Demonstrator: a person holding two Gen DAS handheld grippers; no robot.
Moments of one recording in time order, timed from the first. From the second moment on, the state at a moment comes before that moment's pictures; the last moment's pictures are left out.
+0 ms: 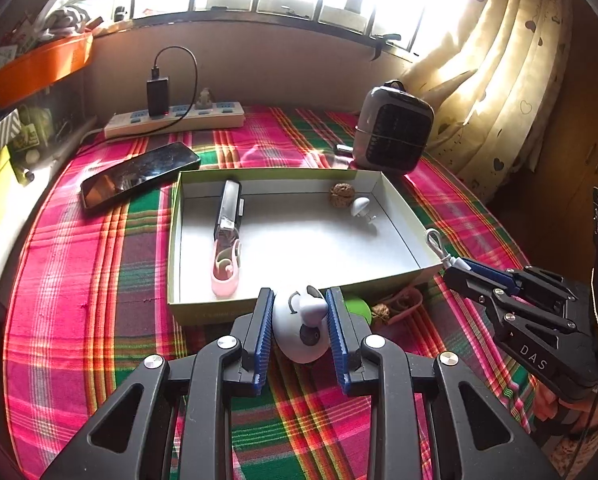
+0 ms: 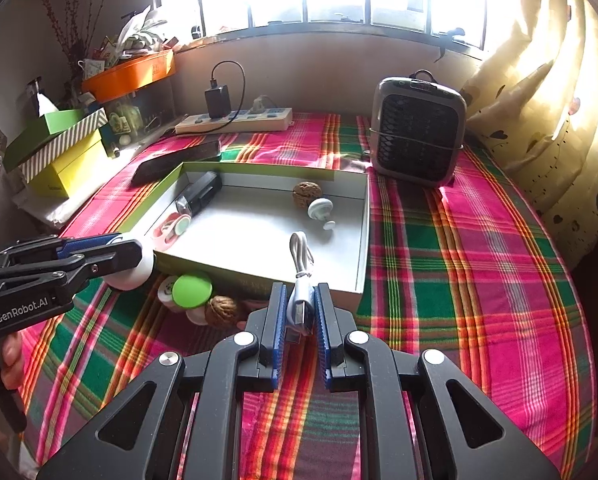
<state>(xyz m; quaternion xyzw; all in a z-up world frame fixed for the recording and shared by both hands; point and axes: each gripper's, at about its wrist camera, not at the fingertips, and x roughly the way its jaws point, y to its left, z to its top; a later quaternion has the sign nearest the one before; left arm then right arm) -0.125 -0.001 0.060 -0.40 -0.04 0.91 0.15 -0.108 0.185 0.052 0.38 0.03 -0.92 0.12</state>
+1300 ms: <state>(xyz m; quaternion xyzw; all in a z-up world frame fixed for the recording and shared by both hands) -0.252 0.025 0.028 -0.43 0.01 0.89 0.13 -0.201 0.173 0.016 0.43 0.08 -0.89 0.13</state>
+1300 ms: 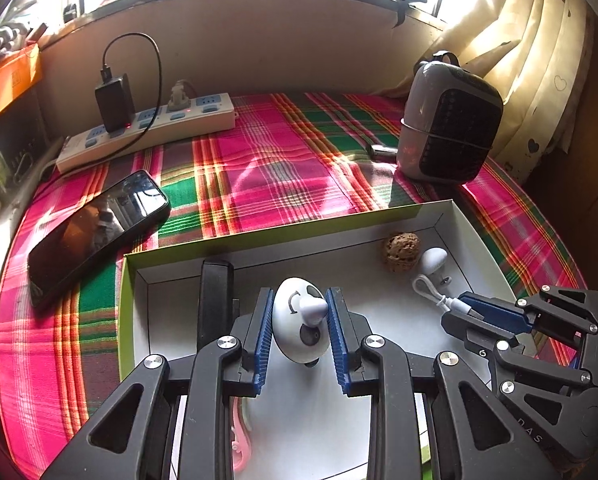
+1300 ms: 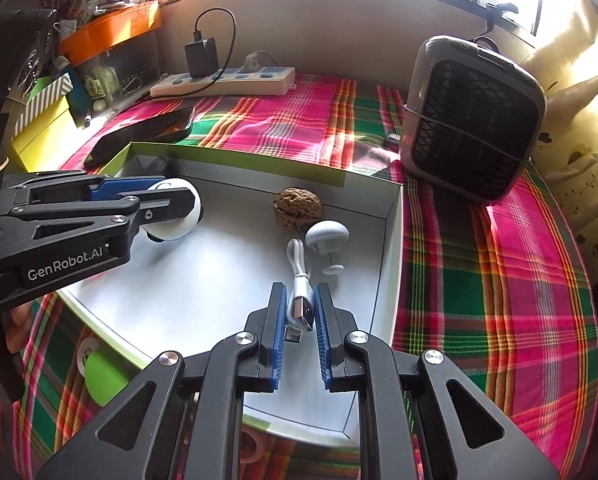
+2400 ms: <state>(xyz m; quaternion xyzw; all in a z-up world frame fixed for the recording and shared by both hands) -0.263 0.022 0.022 -0.41 0.02 0.90 0.11 -0.203 0.167 0.011 0.42 0.09 -0.89 0.12</state>
